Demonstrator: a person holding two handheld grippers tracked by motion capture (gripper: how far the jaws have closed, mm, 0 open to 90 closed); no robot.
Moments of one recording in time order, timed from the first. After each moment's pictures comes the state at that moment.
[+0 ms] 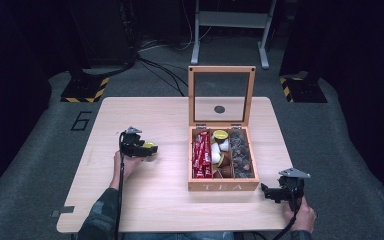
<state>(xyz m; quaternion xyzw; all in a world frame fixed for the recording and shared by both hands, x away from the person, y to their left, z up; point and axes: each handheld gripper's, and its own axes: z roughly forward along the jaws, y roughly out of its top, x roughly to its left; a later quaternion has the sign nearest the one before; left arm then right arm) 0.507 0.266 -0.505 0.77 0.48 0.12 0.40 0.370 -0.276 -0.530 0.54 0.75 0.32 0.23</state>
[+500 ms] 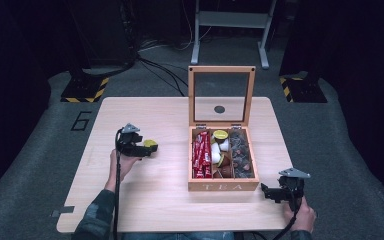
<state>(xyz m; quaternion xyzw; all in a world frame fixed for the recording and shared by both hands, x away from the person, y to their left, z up) 0.486 0.265 -0.465 0.79 0.43 0.14 0.42 0.370 -0.276 -0.530 0.54 0.75 0.32 0.23</state>
